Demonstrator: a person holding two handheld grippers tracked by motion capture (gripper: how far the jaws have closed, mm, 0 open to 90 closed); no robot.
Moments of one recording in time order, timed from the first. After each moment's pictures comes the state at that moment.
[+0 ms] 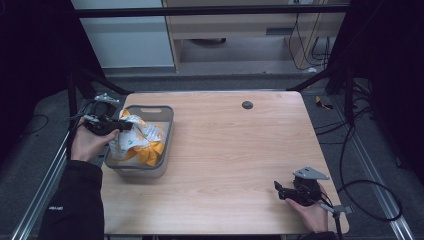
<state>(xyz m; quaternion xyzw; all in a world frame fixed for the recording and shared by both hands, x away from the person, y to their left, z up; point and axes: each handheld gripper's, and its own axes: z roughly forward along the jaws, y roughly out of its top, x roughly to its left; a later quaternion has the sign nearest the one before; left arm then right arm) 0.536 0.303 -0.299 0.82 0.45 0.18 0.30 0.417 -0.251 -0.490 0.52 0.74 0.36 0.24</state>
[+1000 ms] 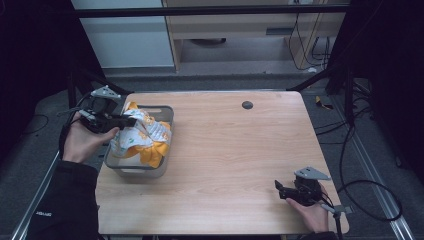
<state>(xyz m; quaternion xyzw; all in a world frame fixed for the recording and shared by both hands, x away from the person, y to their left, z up) 0.504 0.276 -0.251 0.85 0.38 0.19 0.32 0.416 -0.252 -0.488 0.52 0.74 0.36 0.24</state>
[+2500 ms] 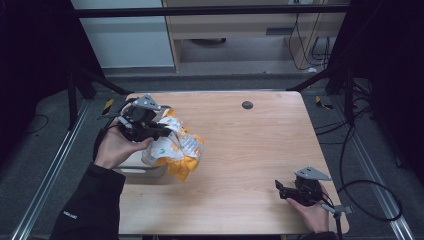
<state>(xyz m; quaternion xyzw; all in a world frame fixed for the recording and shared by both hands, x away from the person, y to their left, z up) 0.491 0.192 -0.260 0.89 0.29 0.15 0.33 0.416 -0.253 -0.487 0.52 0.74 0.37 0.24</state>
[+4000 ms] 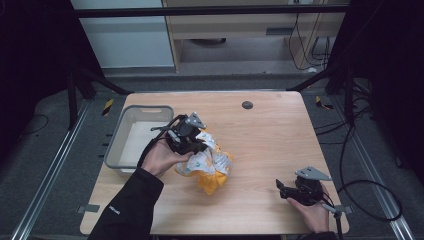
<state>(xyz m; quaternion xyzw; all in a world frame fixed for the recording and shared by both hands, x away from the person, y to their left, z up) 0.503 0.106 -0.324 0.92 0.24 0.10 0.31 0.416 -0.254 -0.488 0.51 0.73 0.36 0.26</state>
